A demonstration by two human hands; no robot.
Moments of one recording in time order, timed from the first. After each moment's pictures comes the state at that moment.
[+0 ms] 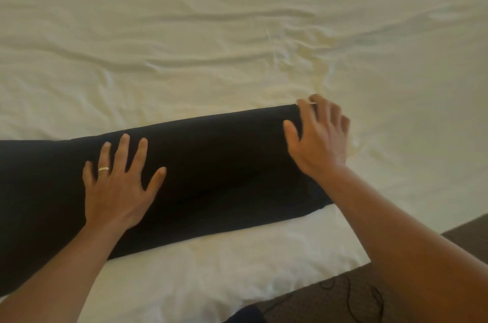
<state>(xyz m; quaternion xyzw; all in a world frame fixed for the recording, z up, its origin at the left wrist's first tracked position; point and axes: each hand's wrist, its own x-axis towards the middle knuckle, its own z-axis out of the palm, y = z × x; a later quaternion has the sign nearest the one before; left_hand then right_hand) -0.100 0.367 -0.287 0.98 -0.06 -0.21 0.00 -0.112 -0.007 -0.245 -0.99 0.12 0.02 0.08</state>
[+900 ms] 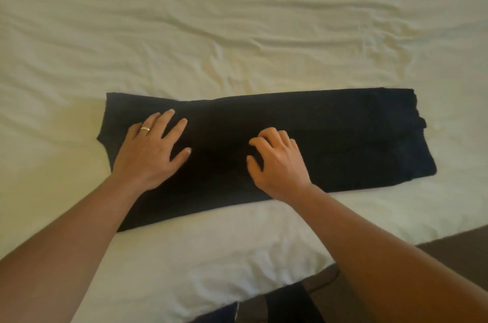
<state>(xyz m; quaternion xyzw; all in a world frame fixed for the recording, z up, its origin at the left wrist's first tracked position) -0.087 0.541 -0.262 0.96 -0.20 -0.17 -0.01 -0.156 0.265 -0.247 -0.97 -0.06 0.10 0.21</state>
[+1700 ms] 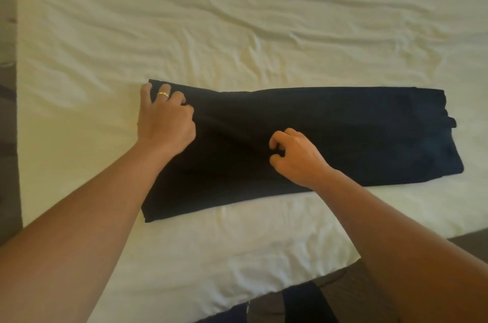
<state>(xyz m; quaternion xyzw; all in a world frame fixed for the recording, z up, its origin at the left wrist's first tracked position) -0.052 0.583 -0.261 0.98 -0.15 -0.13 -0.09 -0.133 0.316 -0.247 -0.93 0.01 0.29 0.24</state>
